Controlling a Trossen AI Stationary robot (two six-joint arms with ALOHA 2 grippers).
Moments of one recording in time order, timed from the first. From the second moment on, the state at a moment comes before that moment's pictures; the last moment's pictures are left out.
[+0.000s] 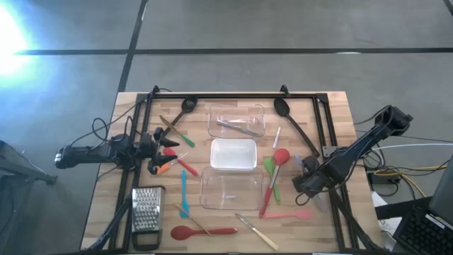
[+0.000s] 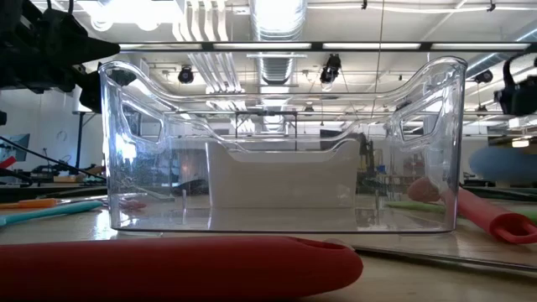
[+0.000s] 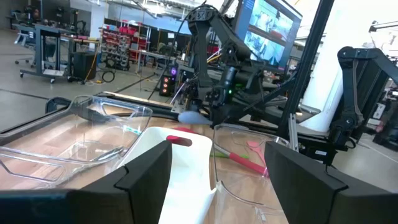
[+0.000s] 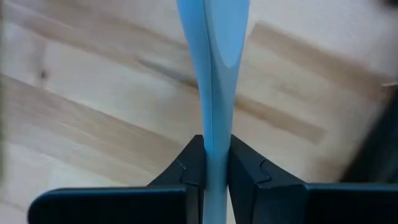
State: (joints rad) left arm 0.03 0.02 0.01 0.07 0.03 -0.21; right arm 0.65 1.16 0.57 -1.00 0.12 1.87
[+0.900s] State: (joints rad) left arm 0.03 0.02 0.01 0.07 0.03 -0.21; right arm 0.46 1.22 1.13 -0.45 0.67 0.19
